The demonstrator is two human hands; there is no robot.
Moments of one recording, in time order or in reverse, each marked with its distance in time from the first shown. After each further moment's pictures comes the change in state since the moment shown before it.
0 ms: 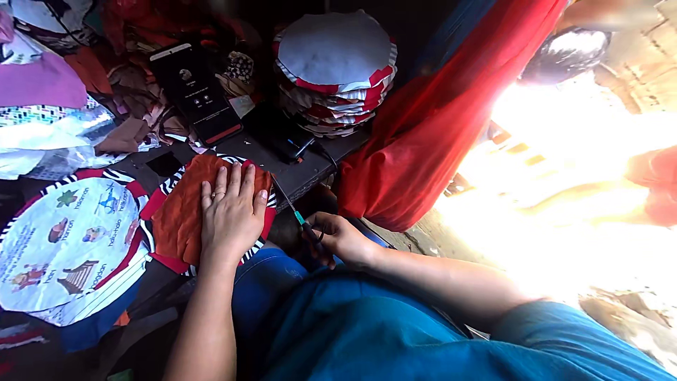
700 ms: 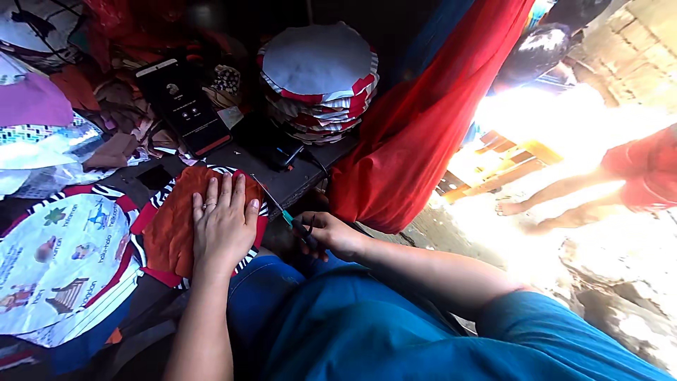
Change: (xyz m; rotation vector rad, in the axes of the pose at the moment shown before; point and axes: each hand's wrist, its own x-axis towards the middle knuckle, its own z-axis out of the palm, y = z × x) left_hand -0.002 0.002 -0.002 -0.007 -0.009 -0.014; right_hand 0.016 0.000 -0.013 0.051 -0.095 -0.034
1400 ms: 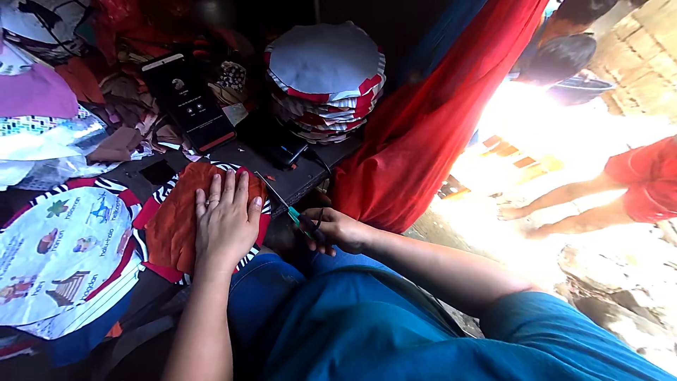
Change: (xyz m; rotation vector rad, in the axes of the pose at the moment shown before) left_hand 0.000 0.000 0.001 -0.001 0.010 -0.004; right_hand 0.003 -0.006 -0.017 -0.051 -0.113 0.037
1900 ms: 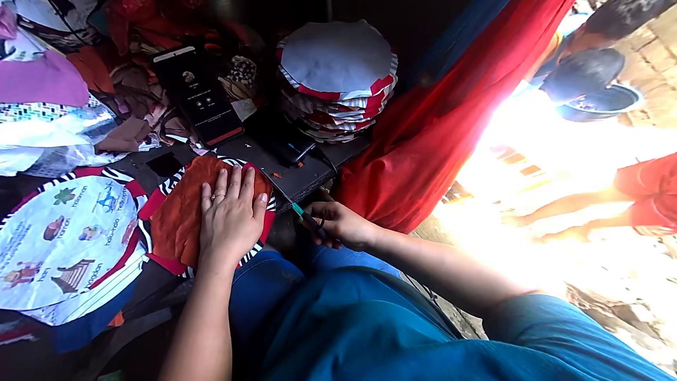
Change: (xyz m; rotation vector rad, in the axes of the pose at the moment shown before) left_hand 0.001 0.000 0.001 0.007 -0.004 -0.001; right_hand 0.003 -0.005 -0.001 -0.104 0.080 -0.022
